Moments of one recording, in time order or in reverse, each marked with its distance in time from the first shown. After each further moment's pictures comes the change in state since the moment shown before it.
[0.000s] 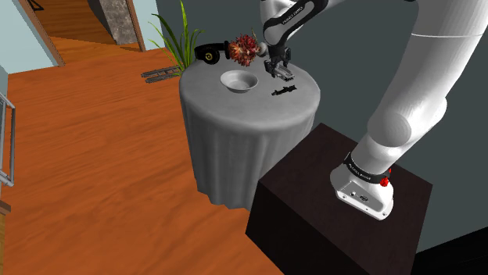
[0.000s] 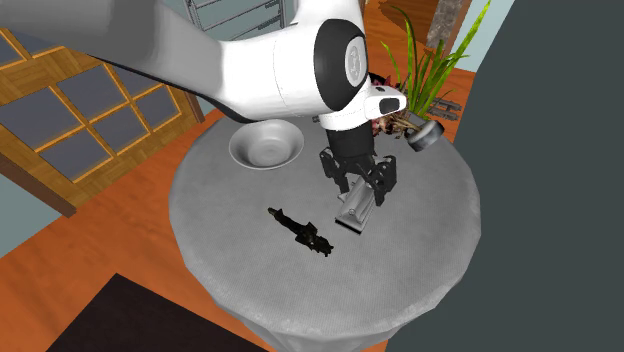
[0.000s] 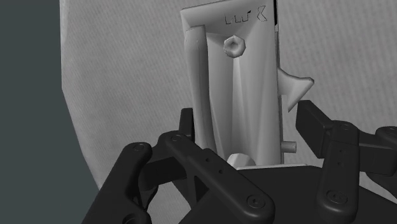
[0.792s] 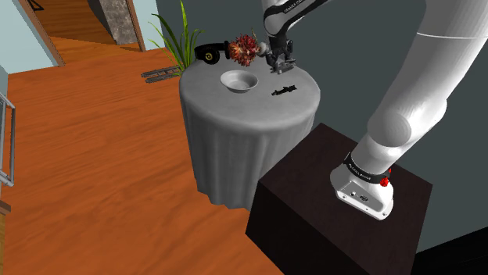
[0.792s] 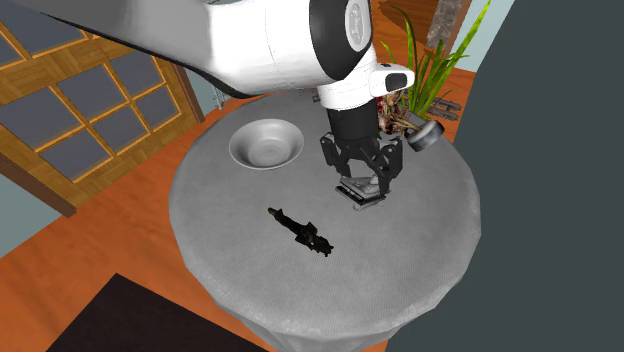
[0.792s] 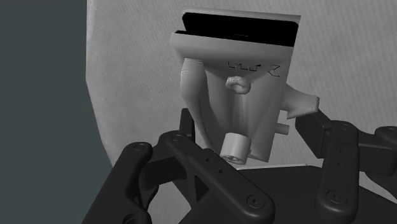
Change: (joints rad) arm 0.001 -0.050 0.005 0.031 0.019 -0.076 -0.033
